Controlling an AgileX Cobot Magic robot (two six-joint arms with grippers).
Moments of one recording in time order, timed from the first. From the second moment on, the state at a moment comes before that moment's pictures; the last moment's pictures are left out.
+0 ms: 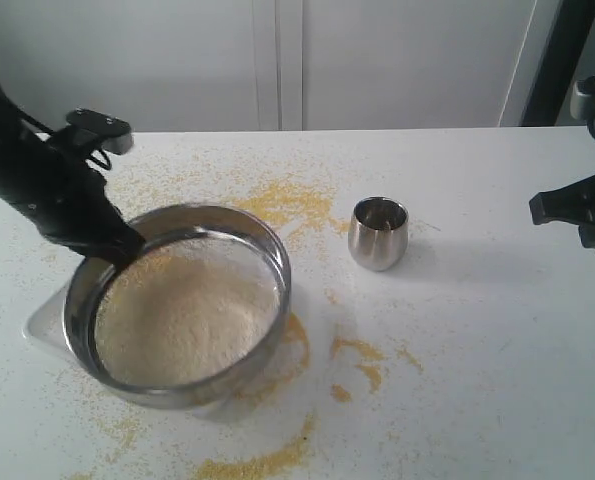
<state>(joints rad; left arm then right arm) -0.26 1.70 -1.17 -0.34 0.77 0.58 0.05 1.33 -0.94 -0.03 0.73 0.02</state>
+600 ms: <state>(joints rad) -0.09 1.71 -1.24 -0.40 0.86 0.56 0.05 1.33 -0.94 -0.03 0.73 0.02</state>
